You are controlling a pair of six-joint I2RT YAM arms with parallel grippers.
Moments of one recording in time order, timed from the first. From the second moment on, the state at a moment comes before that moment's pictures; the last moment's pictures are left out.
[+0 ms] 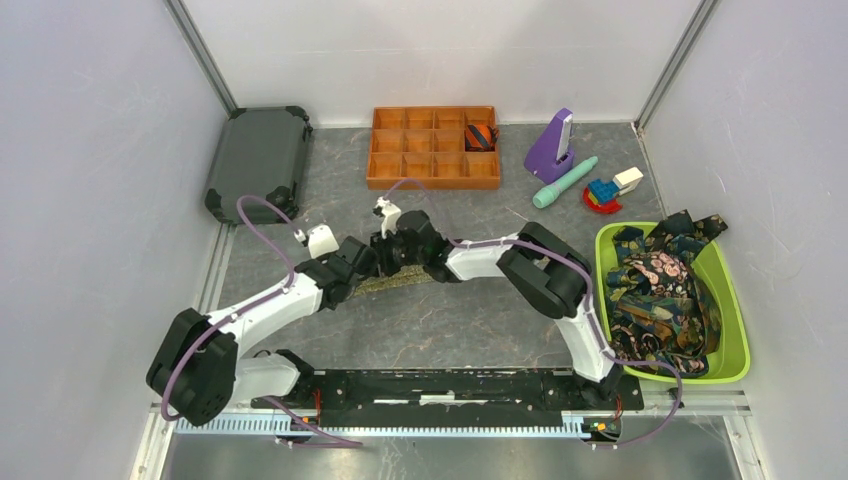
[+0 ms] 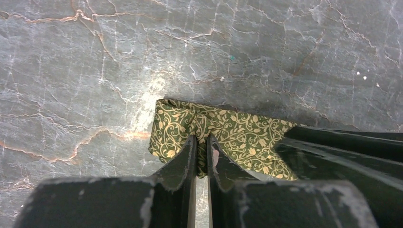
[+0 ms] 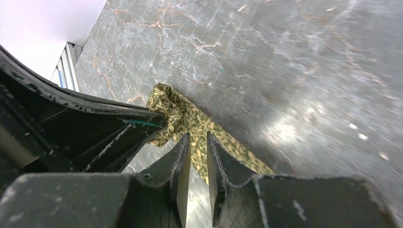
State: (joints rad) left arm -0.58 1.21 0.61 -0.55 -0.63 -0.99; right arm 0.92 2.18 1.28 0.46 -0.37 0.56
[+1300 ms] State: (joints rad) left arm -0.71 0.81 0.65 -0.83 -0.73 -1.04; right arm 0.94 2.05 1.33 0.37 -0.37 0.47
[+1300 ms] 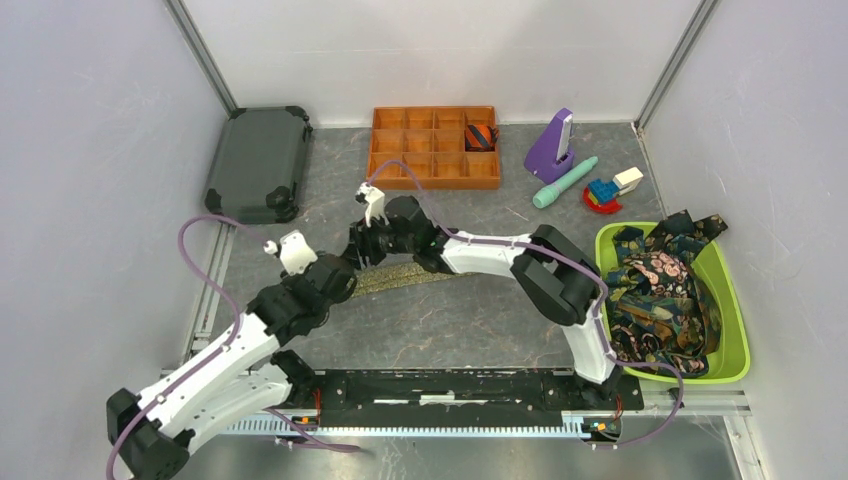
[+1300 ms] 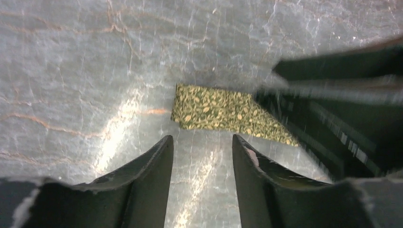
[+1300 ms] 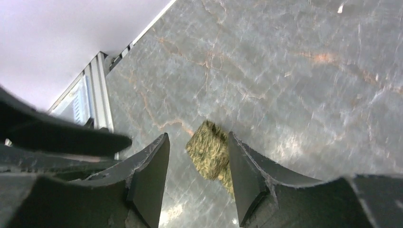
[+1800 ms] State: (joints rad) left arm -0.71 0.82 0.45 -0.81 -0.54 -1.17; right arm 0.93 2.47 1.85 0.12 -0.50 0.36
